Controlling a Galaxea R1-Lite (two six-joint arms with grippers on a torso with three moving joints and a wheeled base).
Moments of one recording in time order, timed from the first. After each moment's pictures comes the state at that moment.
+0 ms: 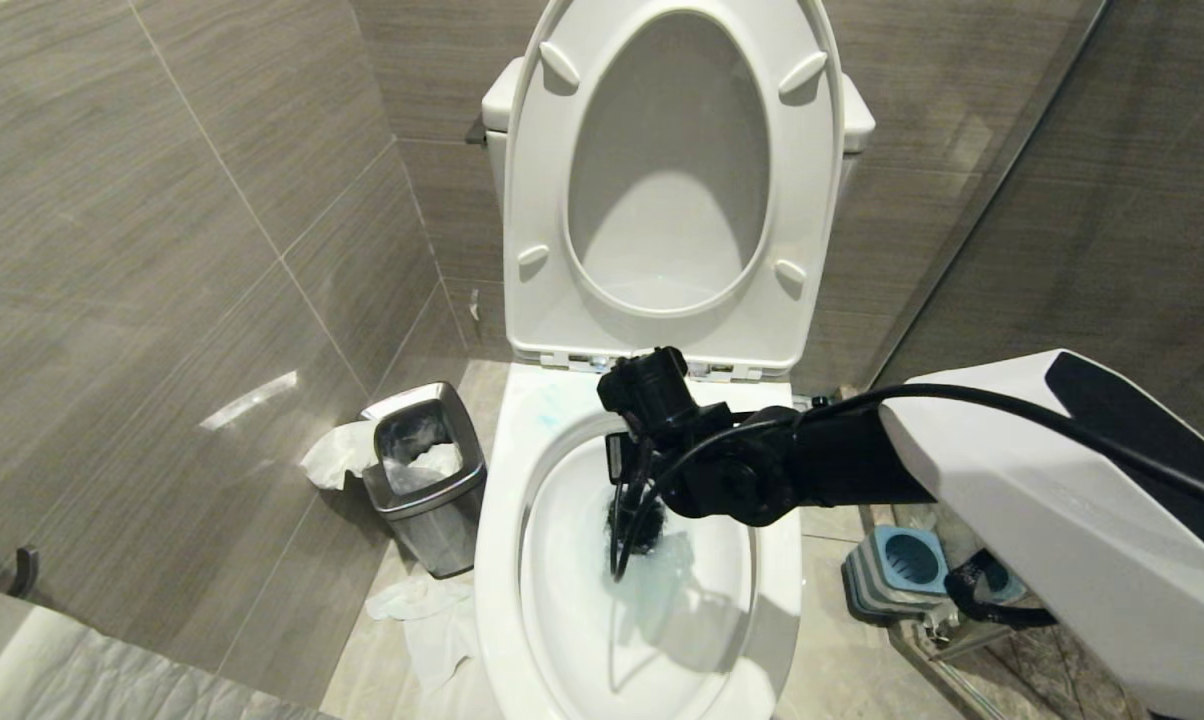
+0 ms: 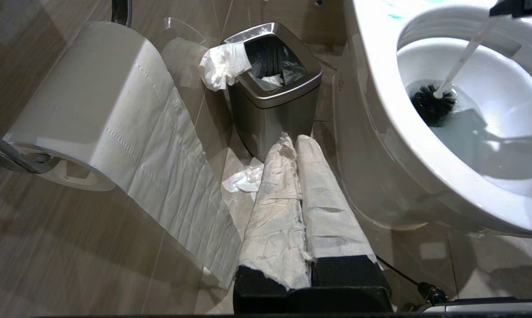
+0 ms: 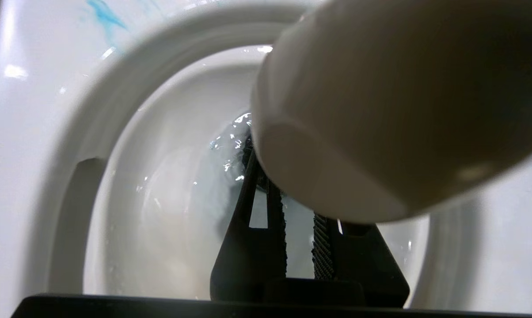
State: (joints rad) left arm 0.00 0.00 0.00 0.01 -0.01 0.01; right arm 0.73 2.33 -1.71 -0.02 -0.52 0.32
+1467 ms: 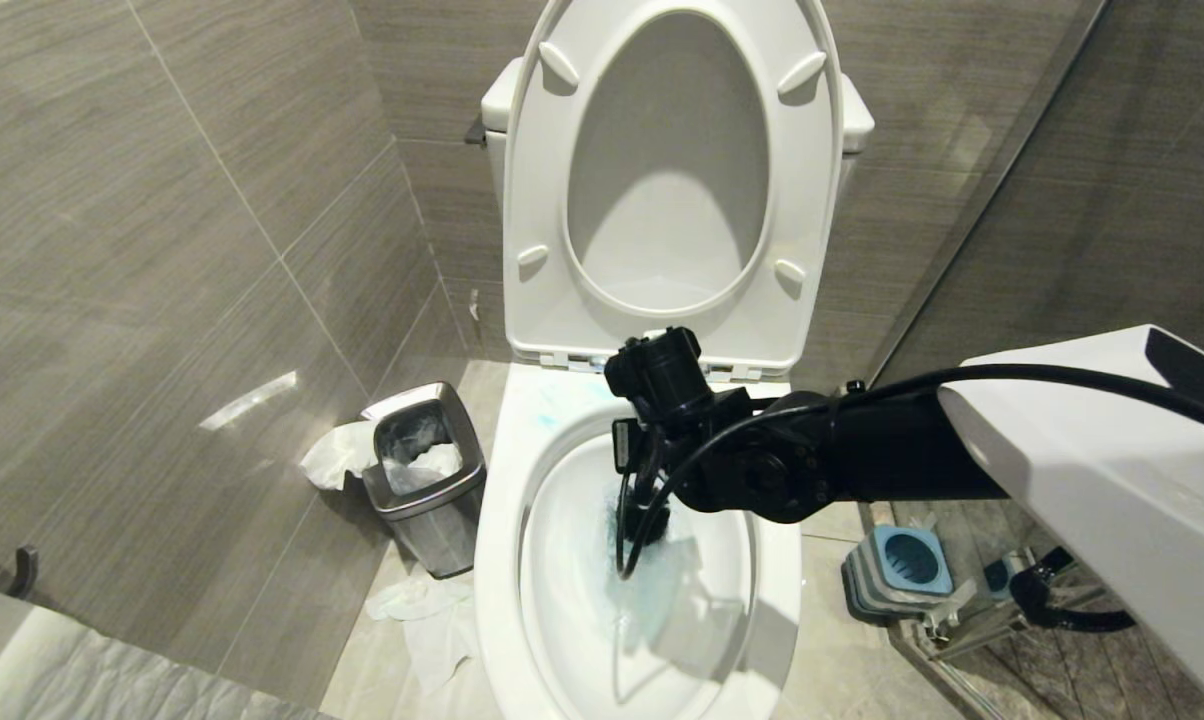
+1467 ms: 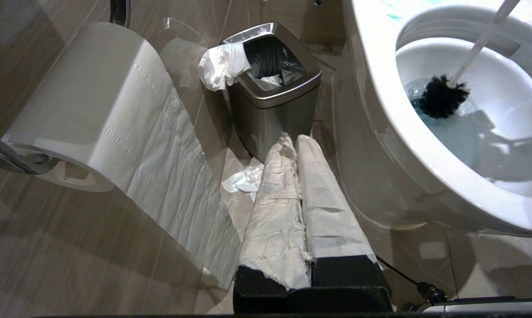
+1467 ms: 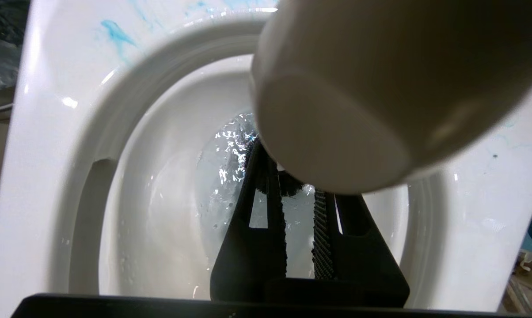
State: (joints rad) left arm 0.00 0.00 0.00 0.01 -0.01 0.01; right arm 0.75 2.26 -1.65 -0.03 -0.56 0.35
